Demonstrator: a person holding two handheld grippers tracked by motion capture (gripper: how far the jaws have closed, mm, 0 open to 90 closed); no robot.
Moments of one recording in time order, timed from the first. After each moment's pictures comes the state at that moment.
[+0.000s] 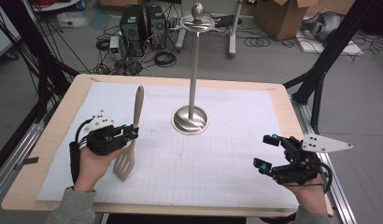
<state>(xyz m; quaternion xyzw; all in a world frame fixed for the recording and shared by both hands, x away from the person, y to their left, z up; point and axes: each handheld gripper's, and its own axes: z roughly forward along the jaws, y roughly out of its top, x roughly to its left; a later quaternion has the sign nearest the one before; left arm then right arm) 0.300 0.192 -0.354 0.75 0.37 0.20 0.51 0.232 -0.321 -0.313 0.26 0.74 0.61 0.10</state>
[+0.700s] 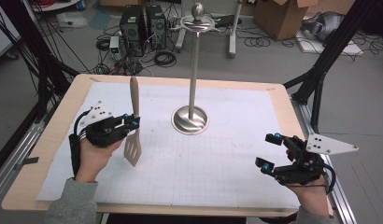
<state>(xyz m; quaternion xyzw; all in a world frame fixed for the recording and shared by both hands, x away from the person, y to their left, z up) 0.309 0.192 -0.334 0.73 0.34 0.22 0.55 0.227 -0.324 -0.307 0.26 0.73 0.62 0.12</state>
